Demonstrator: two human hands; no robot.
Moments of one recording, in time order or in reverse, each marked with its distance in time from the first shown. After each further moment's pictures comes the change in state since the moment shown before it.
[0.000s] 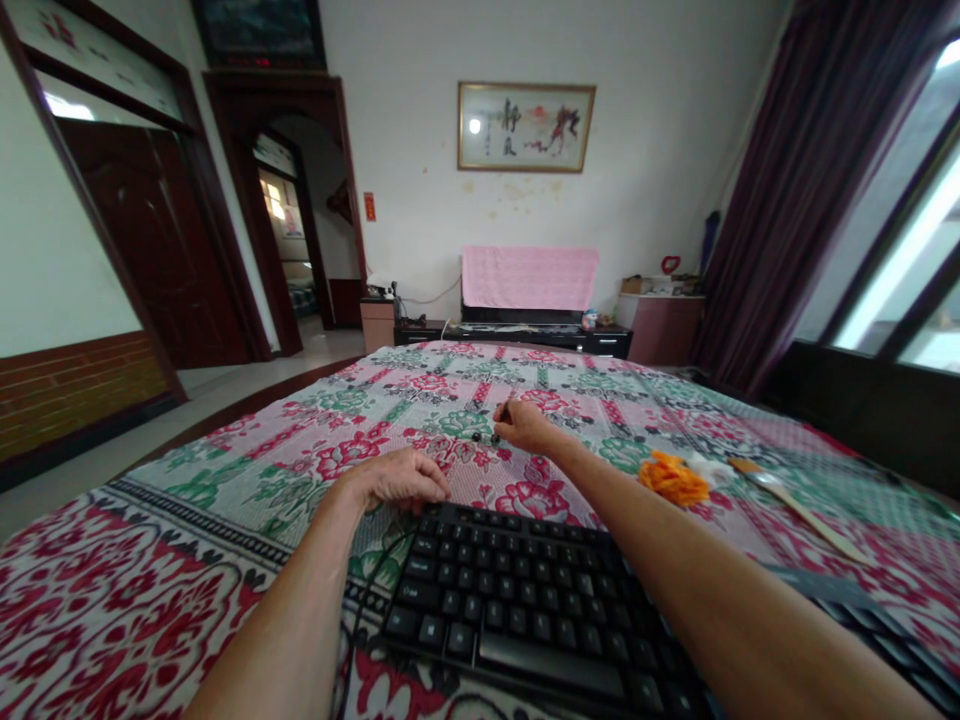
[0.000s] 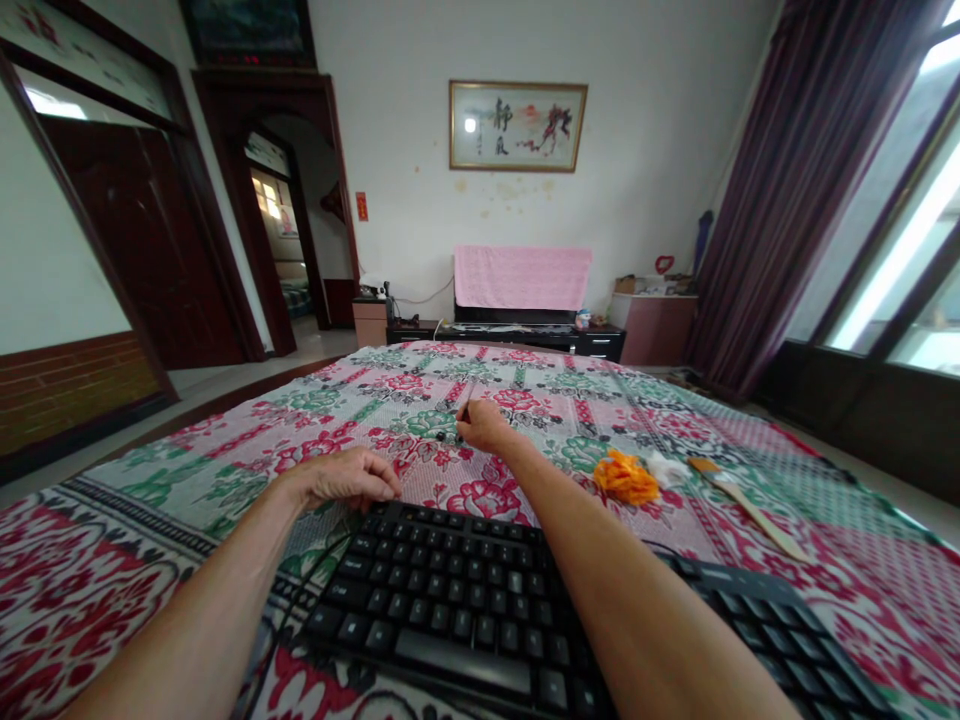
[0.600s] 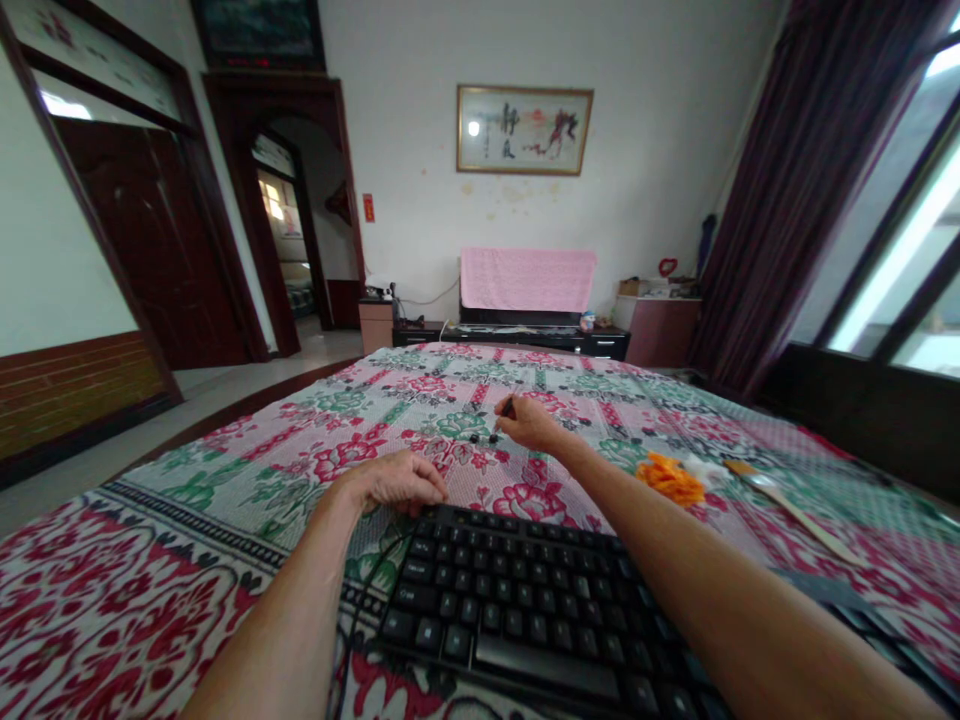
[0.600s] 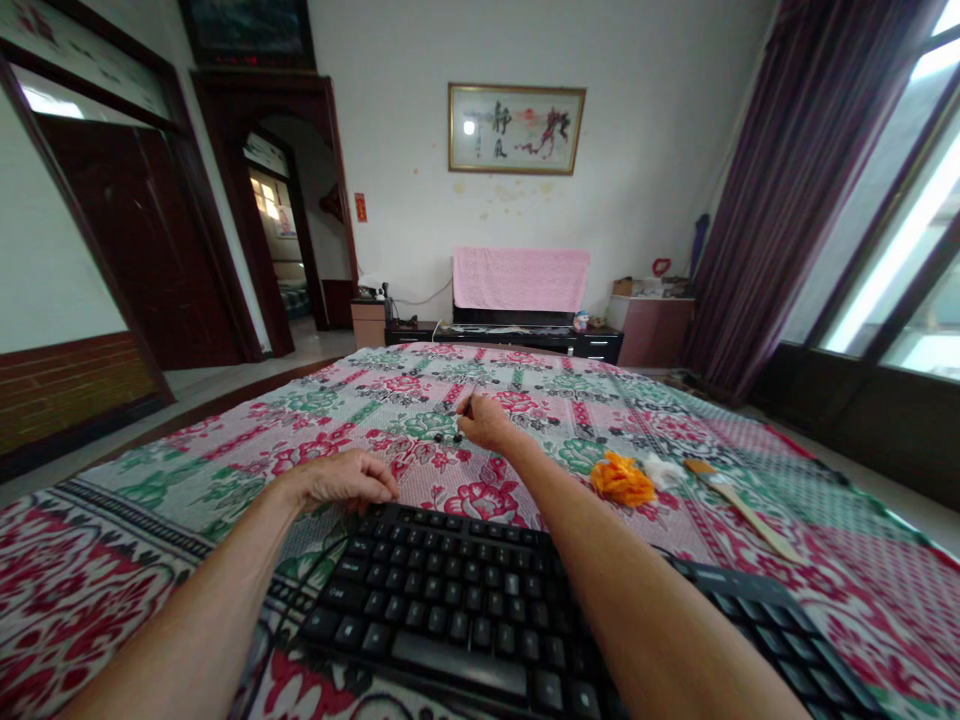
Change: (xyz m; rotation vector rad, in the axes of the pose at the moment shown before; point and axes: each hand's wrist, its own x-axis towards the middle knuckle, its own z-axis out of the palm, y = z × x) left_hand 0.000 -0.001 0.000 -0.037 -0.002 0.020; right_hand -0.004 -0.004 -0.015 0.081 0.055 0.024
